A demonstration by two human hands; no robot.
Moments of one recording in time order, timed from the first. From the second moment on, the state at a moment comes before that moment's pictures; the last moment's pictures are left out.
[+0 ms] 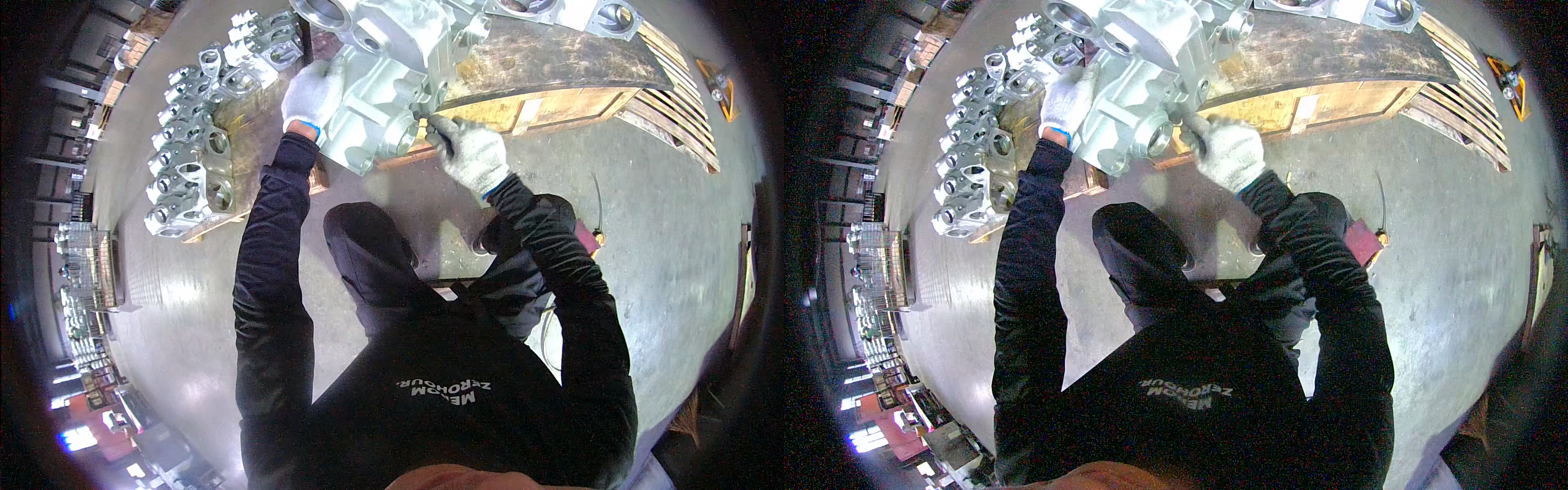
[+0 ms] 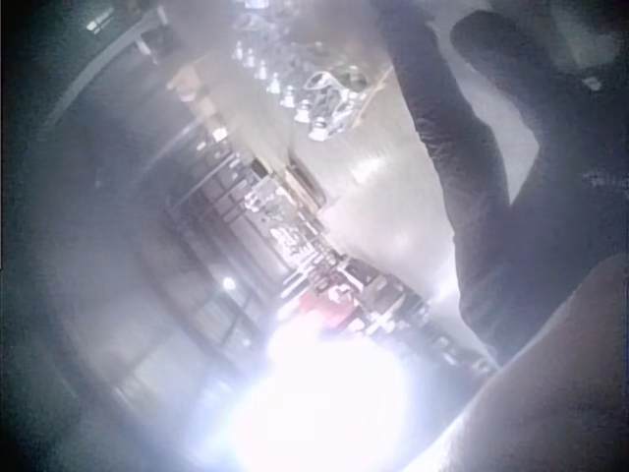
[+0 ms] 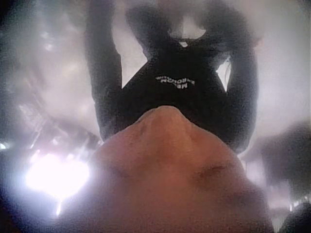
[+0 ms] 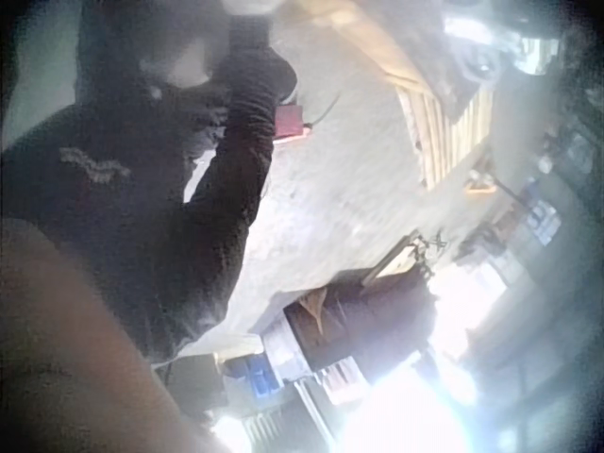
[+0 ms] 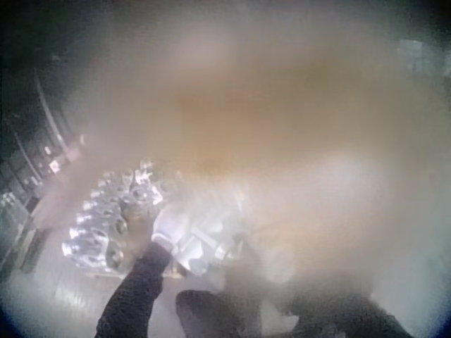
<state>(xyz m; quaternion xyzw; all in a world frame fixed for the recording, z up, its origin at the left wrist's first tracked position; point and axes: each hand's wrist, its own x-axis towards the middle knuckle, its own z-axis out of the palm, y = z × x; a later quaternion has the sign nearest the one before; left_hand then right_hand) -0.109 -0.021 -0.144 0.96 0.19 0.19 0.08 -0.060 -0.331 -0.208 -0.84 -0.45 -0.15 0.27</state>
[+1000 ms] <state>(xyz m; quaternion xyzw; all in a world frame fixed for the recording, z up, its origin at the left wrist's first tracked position) -0.112 -0.021 -0.146 0.95 0.14 0.25 0.11 -0.111 -0.326 -0.246 -0.82 -0.33 0.09 0.45</state>
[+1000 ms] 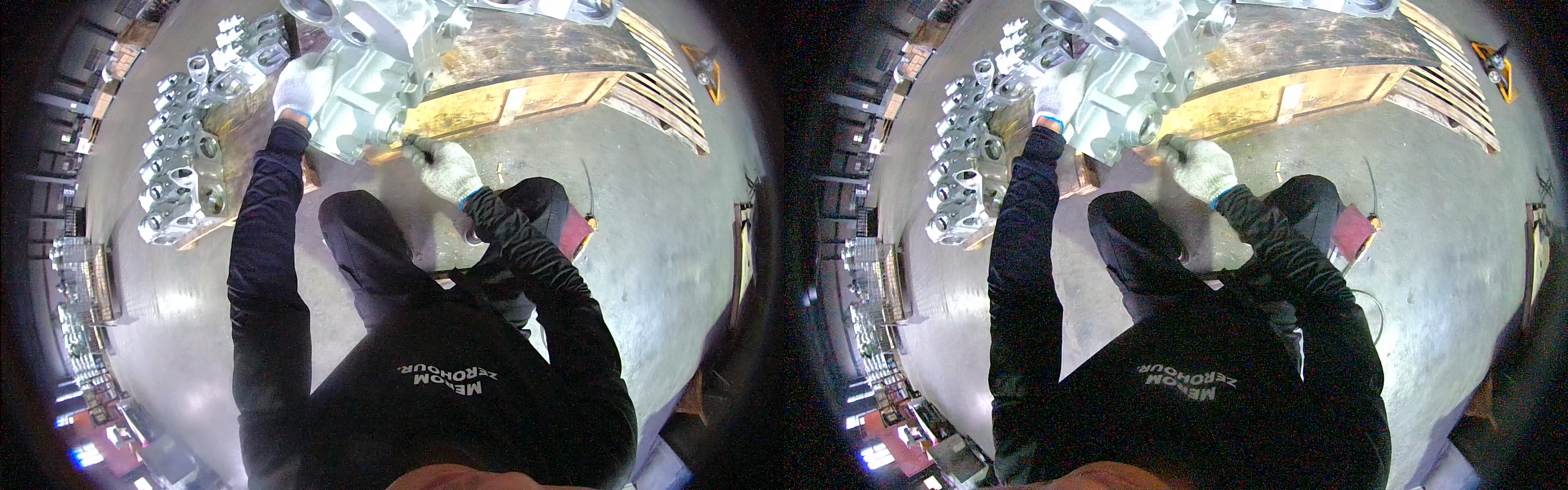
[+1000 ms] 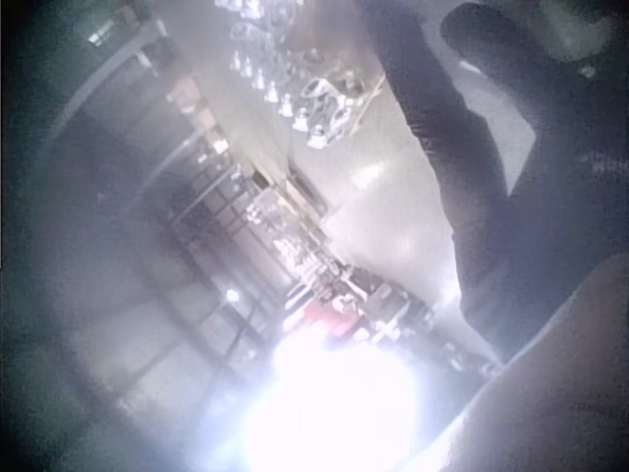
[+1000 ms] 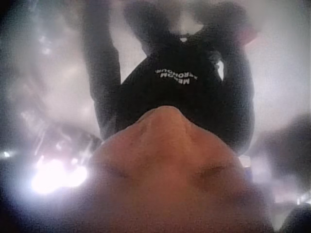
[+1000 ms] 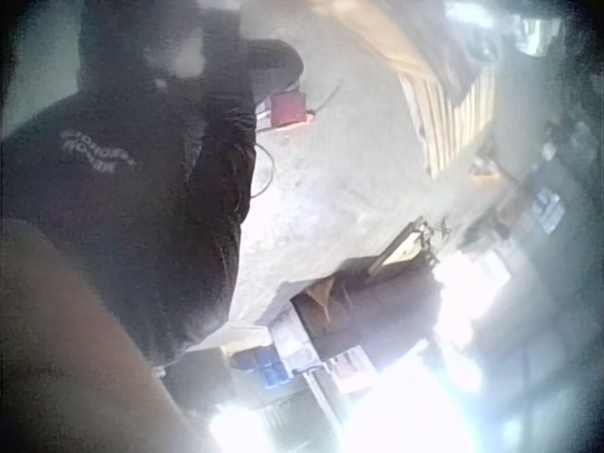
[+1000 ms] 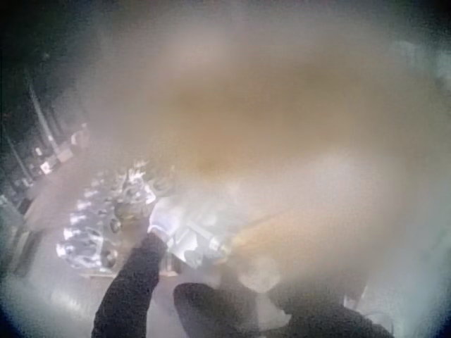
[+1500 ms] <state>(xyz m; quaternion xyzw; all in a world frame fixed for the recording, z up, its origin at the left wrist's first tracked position) -0.110 -0.022 -0.113 0.93 0.15 0.13 0.30 -0.031 -0.373 -0.230 -0.89 -0.38 -0.11 0.22</state>
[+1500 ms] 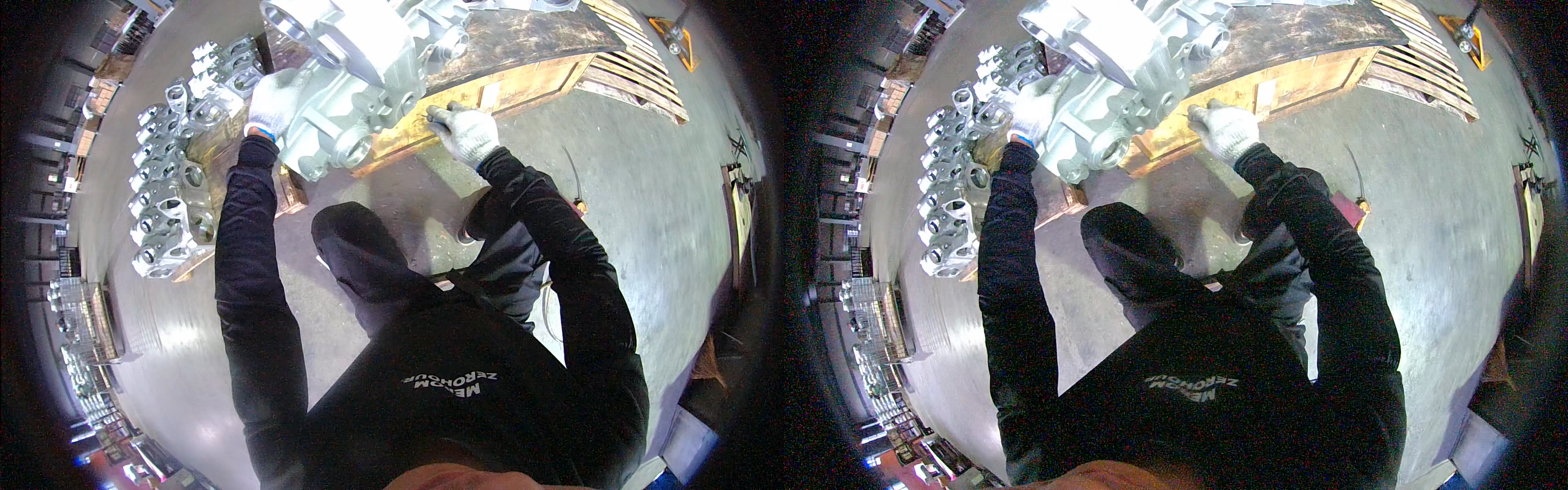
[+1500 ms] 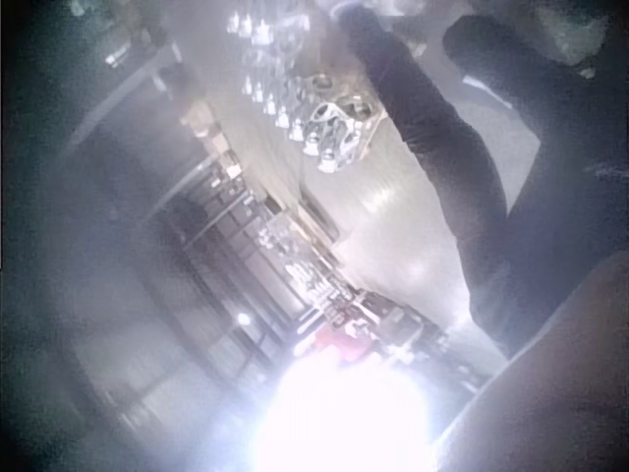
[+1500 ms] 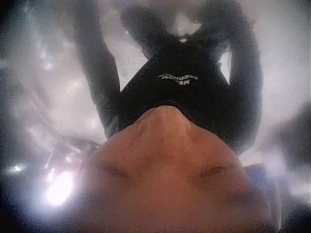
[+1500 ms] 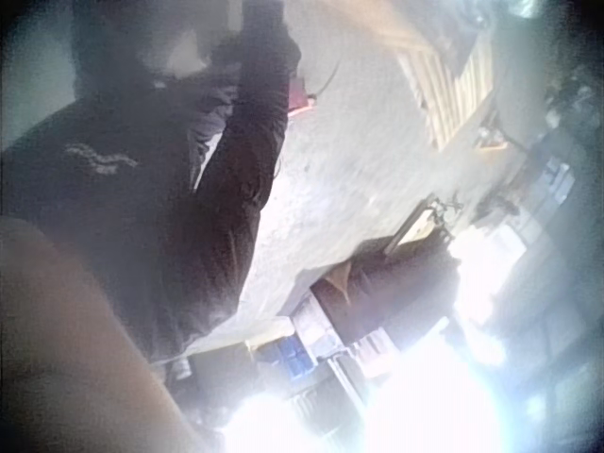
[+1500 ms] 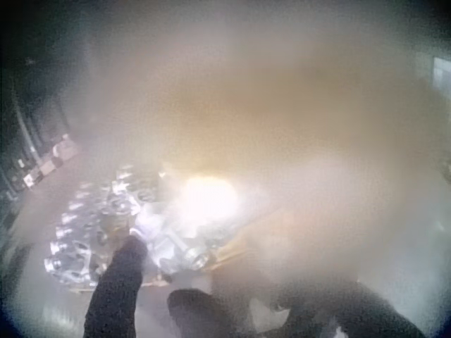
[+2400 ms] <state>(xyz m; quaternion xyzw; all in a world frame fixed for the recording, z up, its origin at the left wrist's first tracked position) -0.099 -0.004 -0.124 0.94 0.10 0.16 0.28 0.000 -0.327 -0.182 -0.89 -0.36 -0.06 0.26</state>
